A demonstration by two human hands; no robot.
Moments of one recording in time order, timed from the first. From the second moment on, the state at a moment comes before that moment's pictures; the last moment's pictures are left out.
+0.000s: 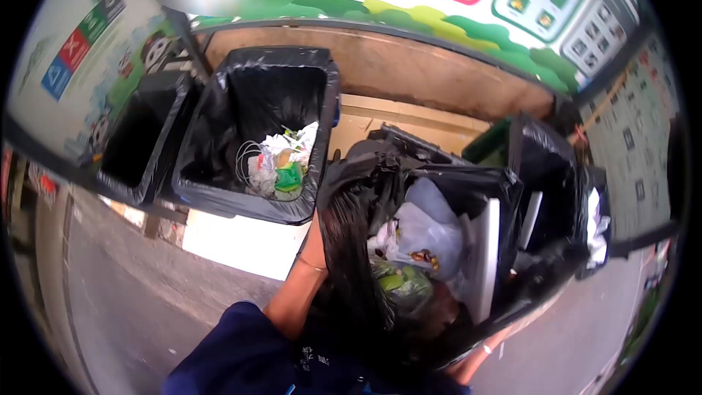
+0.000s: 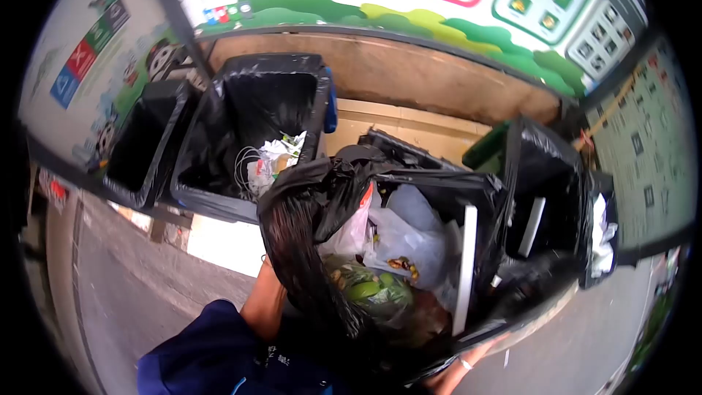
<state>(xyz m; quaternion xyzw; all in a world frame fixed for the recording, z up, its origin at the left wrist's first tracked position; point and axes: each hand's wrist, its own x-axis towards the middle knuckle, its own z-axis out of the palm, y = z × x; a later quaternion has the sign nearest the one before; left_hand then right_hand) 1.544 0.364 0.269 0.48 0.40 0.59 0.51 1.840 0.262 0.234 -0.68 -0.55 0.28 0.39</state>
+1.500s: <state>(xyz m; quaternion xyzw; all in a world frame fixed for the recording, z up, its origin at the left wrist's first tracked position) 1.576 0.385 0.245 0.69 0.25 0.12 0.66 1.752 0.297 0.232 -0.53 -0.24 0.50 0.64</state>
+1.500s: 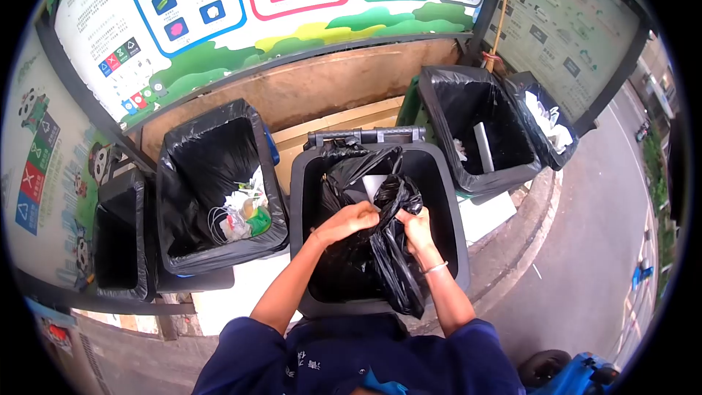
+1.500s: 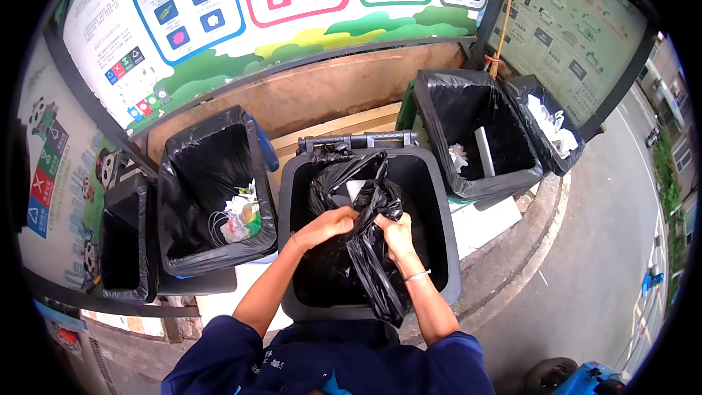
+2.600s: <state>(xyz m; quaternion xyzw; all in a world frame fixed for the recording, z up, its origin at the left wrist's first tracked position) 1.627 0.389 0.168 0.86 0.31 0.16 0.39 1.745 0.267 0.218 -0.56 -0.77 0.15 0.26</state>
